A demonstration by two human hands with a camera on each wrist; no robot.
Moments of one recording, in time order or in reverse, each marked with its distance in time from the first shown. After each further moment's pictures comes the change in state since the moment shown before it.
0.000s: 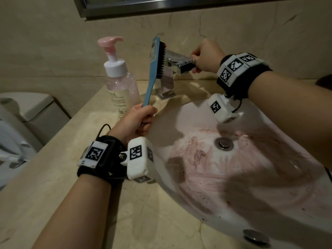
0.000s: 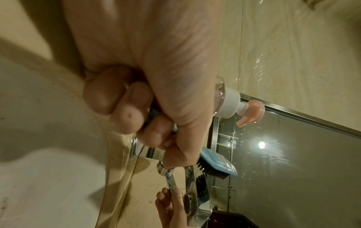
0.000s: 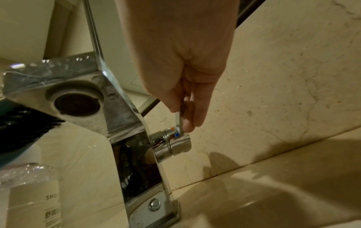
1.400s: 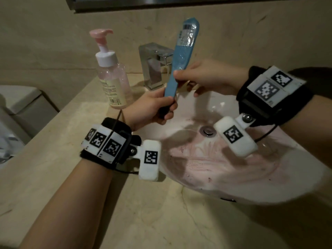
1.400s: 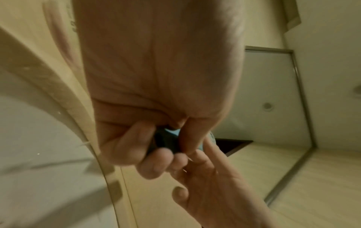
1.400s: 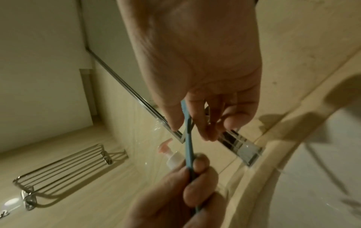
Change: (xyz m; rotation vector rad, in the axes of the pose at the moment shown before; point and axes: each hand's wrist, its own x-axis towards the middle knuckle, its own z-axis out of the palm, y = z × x) left_hand -0.036 0.016 0.048 0.146 -0.407 0.101; right_hand -0.132 -0.030 -0.034 0.268 -0.367 0.095
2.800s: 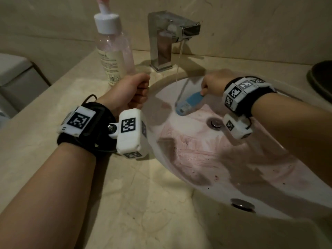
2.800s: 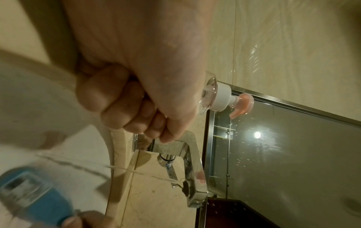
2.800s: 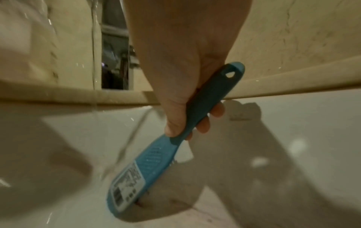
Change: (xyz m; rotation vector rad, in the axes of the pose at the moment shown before) left_hand 0.007 -0.029 -0.053 -0.111 0.401 -0.177; right_hand 0.100 0.109 0.011 -1.107 -0.054 0.067
